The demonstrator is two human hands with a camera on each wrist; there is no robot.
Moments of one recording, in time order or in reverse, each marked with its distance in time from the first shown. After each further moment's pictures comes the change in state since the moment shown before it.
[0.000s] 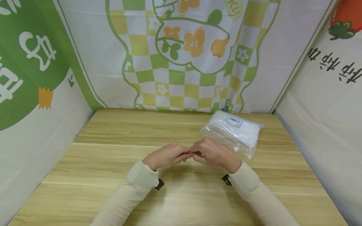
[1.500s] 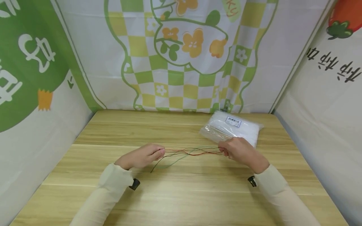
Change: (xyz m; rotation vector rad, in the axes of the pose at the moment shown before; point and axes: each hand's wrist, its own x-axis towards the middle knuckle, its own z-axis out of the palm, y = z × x) left_hand -0.066 -0.039 -0.026 -0.176 0.019 -0.141; right_hand -0.077 0.035 -0.030 -0.247 -0.038 0.280
